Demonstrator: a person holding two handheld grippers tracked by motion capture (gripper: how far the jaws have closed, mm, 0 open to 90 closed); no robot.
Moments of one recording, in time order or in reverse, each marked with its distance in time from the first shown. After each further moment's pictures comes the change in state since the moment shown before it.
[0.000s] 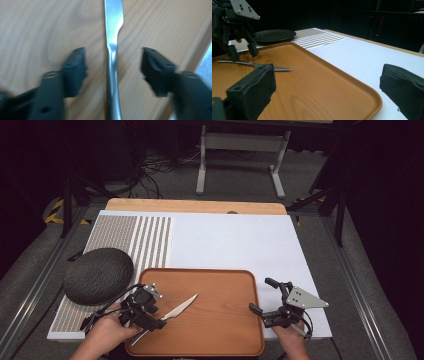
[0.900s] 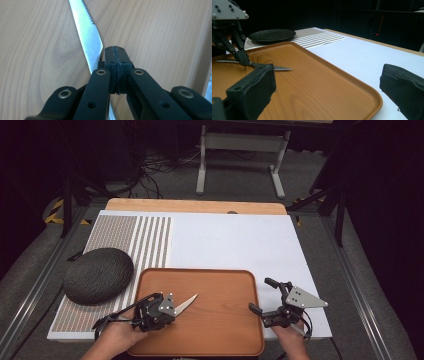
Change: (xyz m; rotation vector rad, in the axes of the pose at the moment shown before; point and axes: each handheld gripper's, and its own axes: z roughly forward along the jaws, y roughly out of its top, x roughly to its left) left arm -0.030 0.011 0.018 0.002 0.104 0.300; right arm 0.000 -0.001 0.001 0.005 -0.002 0.004
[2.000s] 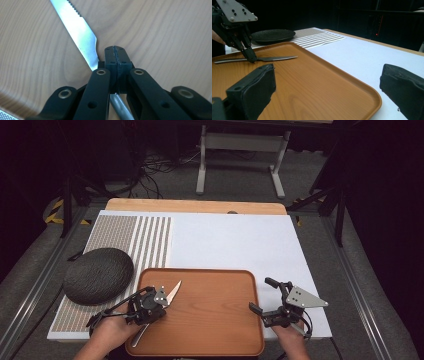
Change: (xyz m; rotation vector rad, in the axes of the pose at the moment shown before) left arm 0.022 -0.012 -0.002 0.052 0.052 -0.110; right arm -0.001 0.000 0.000 0.001 -0.001 -0.002
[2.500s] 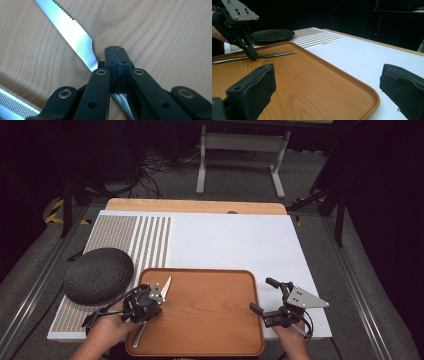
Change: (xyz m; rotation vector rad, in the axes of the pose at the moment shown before) left arm 0.009 -0.008 -0.003 0.004 0.016 -0.052; right arm -0.001 0.000 -0.002 -0.002 -0.007 0.001
